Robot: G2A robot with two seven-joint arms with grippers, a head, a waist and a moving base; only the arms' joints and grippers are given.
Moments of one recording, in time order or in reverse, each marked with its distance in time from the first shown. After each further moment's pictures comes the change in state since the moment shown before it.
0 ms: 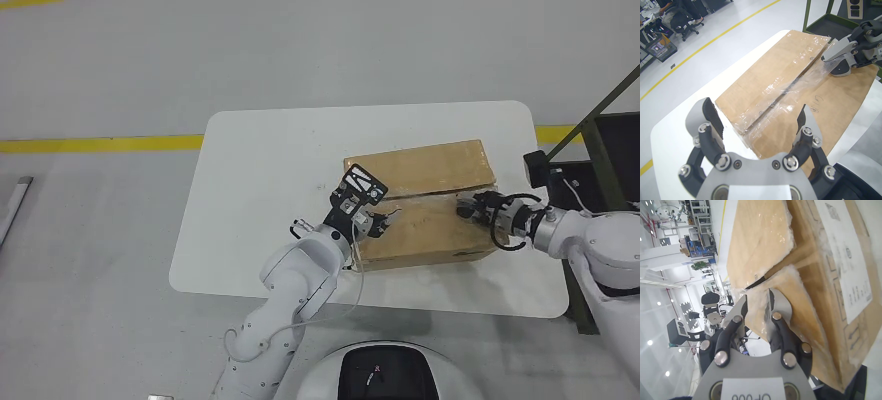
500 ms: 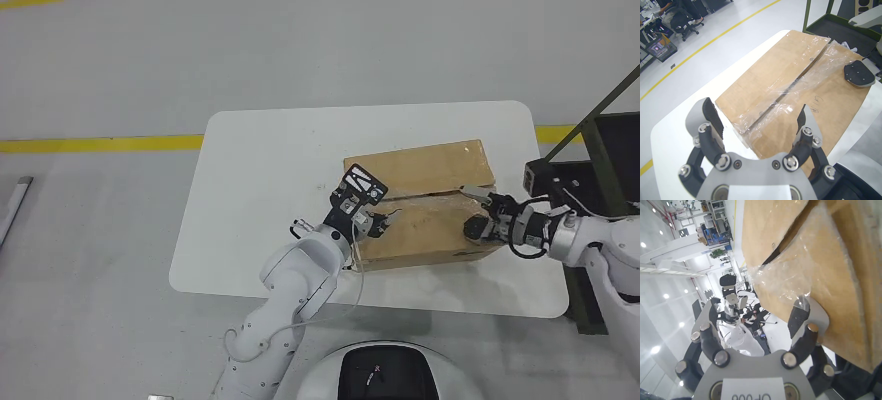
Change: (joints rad) left arm 0.000 0.000 0.000 0.000 0.000 0.000 0.000; right arm -0.038 -0.014 0.076 0.010 0.162 0.016 0.122
